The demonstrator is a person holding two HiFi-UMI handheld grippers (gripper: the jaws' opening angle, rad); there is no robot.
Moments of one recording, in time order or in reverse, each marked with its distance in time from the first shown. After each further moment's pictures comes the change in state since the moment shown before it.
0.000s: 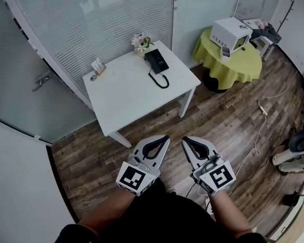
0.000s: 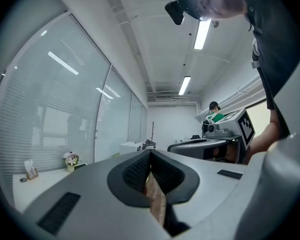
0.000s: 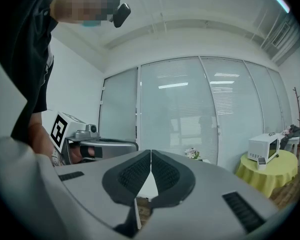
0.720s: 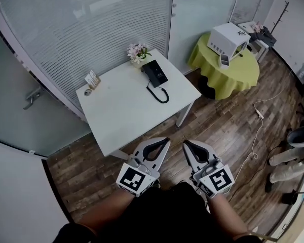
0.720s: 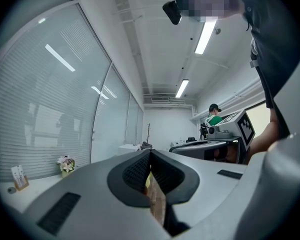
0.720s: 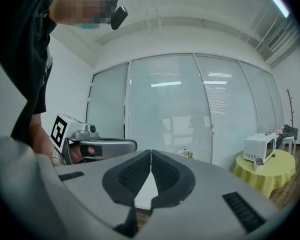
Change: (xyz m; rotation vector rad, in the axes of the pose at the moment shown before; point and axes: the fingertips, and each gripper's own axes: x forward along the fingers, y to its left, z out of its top) left arm 0.046 0.098 0.008 0.034 -0.007 -0.078; right arm 0.091 -0.049 0.007 0.030 -0.003 -0.082
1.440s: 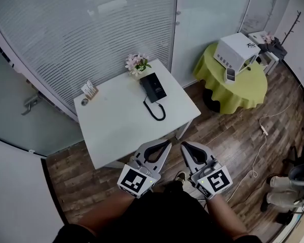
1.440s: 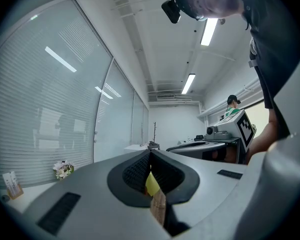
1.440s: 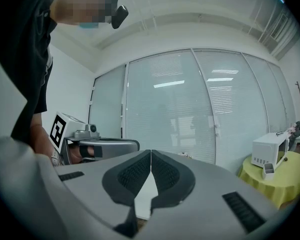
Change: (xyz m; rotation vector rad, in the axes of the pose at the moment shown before) left arm 0.121 0.045 0.004 -0.022 -0.013 0.076; right arm 0.047 -0.121 0.000 -0.003 0.001 0.090
